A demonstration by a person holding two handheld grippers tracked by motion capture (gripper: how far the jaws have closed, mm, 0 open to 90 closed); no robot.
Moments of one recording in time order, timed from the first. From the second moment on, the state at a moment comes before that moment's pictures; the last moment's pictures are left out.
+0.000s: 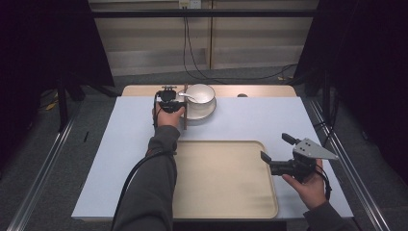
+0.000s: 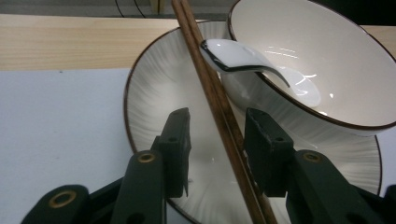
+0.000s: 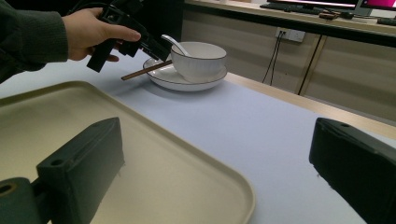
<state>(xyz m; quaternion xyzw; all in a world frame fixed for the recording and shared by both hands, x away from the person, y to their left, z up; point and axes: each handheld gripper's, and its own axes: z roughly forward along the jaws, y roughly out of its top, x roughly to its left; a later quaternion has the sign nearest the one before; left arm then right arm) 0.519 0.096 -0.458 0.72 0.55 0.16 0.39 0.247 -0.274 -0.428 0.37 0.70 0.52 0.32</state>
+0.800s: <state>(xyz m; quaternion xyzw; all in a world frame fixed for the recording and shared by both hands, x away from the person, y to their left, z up) 0.523 0.101 -0.458 0.69 0.59 0.16 0.38 0.247 -0.272 -0.428 0.37 0.70 0.52 0.32</state>
